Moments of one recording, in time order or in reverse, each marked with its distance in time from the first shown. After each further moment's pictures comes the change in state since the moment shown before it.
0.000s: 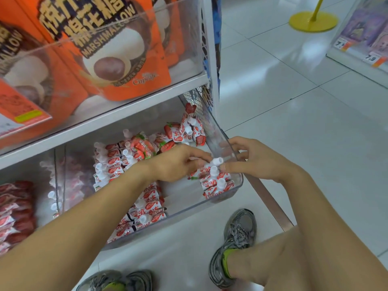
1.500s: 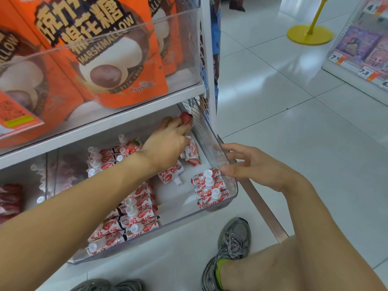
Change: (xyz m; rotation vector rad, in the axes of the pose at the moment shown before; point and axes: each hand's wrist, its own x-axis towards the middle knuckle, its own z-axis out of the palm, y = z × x) left_hand 0.028 -0.016 -0.028 1.096 0.387 0.159; right_hand -0.005 -0.005 -0.013 0.112 -0.114 0.009
